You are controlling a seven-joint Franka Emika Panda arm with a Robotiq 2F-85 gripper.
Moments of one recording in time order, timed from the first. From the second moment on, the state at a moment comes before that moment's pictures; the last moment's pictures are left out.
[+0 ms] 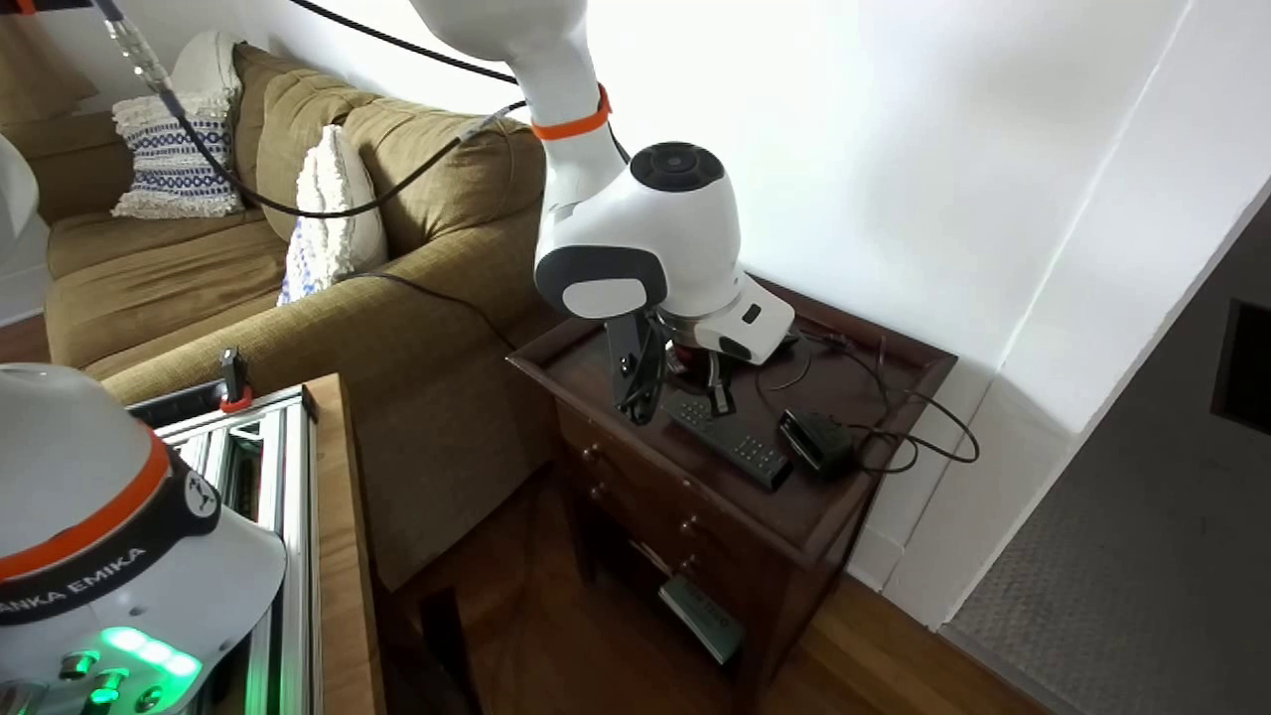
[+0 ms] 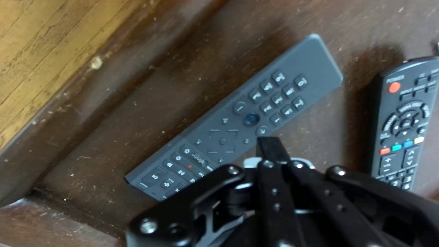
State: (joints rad) arm -0.17 0.55 0.22 -2.38 0.44 3.18 -0.09
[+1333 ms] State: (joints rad) arm -0.17 0.60 0.24 -2.35 0.44 3.21 -0.09
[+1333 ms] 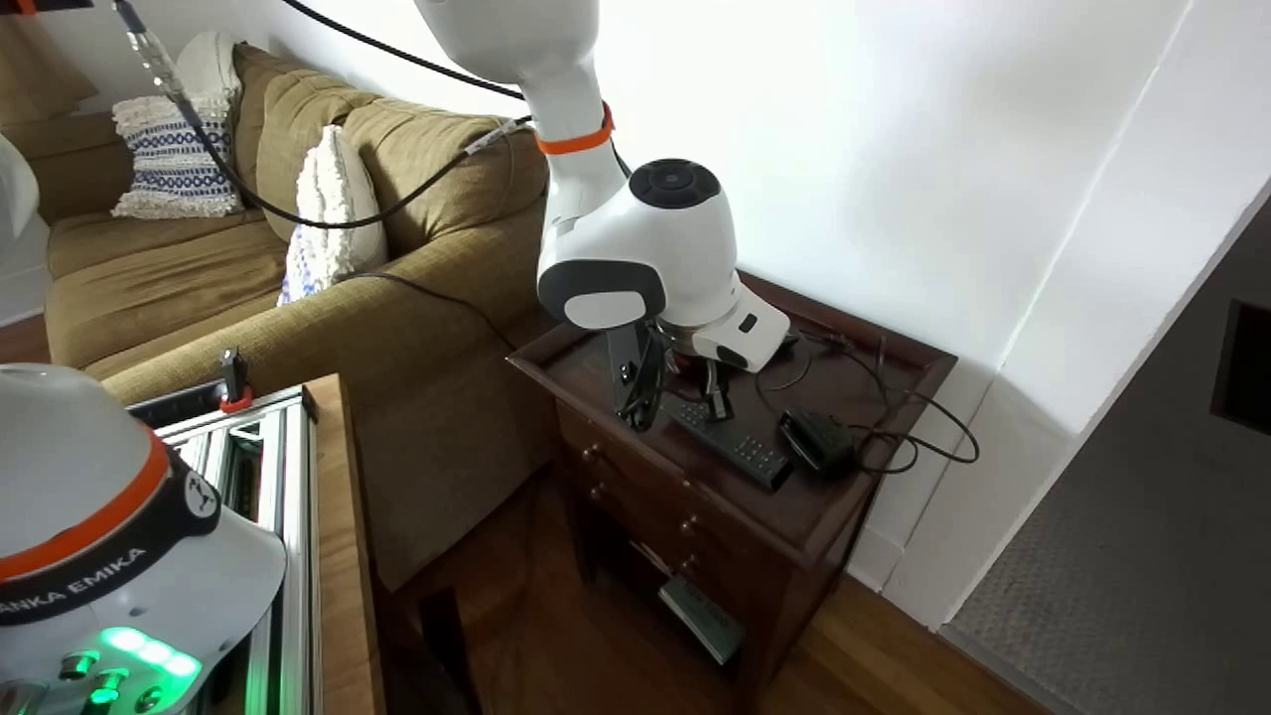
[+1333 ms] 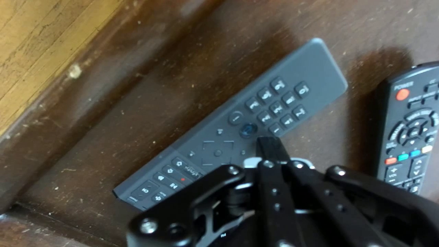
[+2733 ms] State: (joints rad) arm -0.17 0.60 0.23 -2.36 0.36 3.24 -0.05
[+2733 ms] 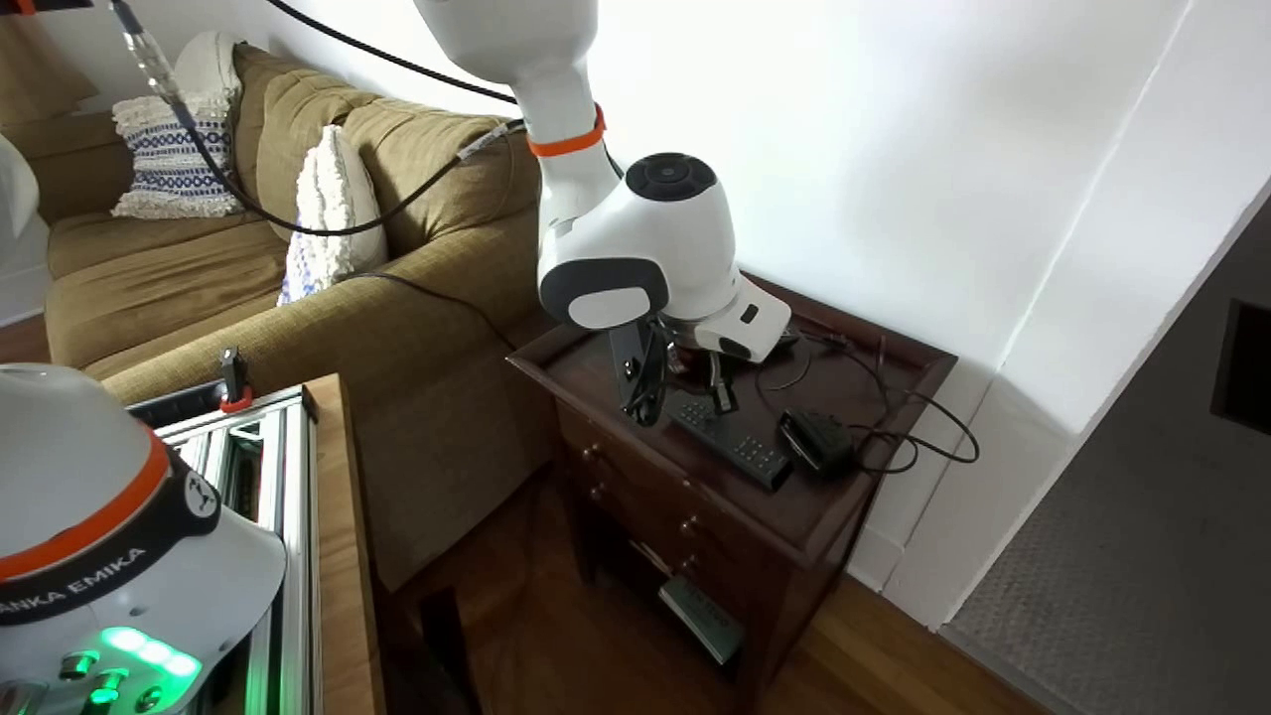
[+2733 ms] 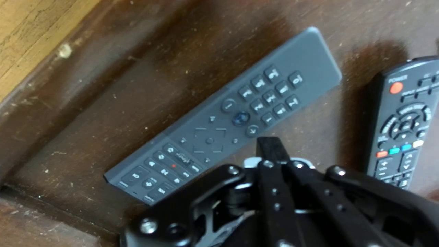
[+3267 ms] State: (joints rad) arm -0.04 0.45 0.06 -2.42 0.27 3.14 0.04
